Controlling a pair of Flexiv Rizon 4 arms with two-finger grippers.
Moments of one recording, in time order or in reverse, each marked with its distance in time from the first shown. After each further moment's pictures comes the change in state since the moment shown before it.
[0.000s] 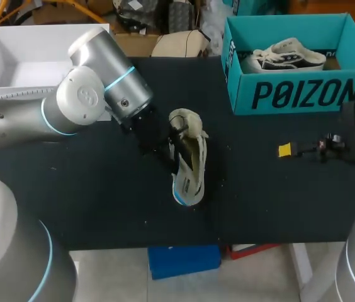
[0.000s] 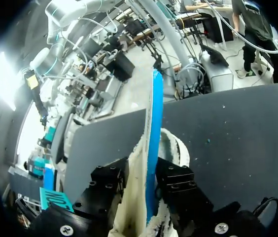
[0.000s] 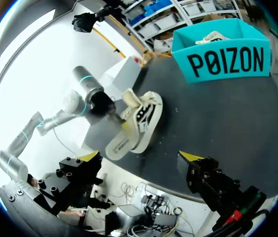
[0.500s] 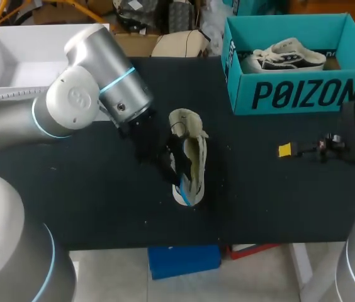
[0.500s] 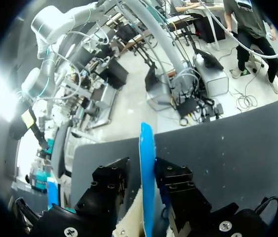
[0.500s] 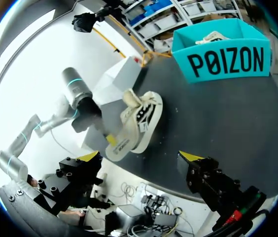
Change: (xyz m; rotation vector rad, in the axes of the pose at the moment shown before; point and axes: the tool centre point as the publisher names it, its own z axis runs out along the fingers) left arm -0.007 -0.065 0.000 0.037 0.030 0.069; right arm 0.000 0.000 0.000 0.000 0.000 0.000
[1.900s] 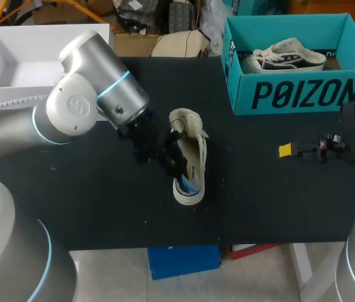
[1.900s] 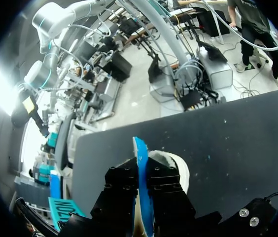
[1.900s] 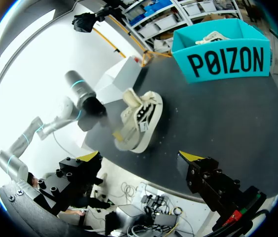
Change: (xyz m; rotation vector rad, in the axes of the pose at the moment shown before) left arm 0.007 0.033 -0.001 -0.065 -0.042 -0.009; right arm 0.000 0.000 -0.001 0.000 0.000 0.000
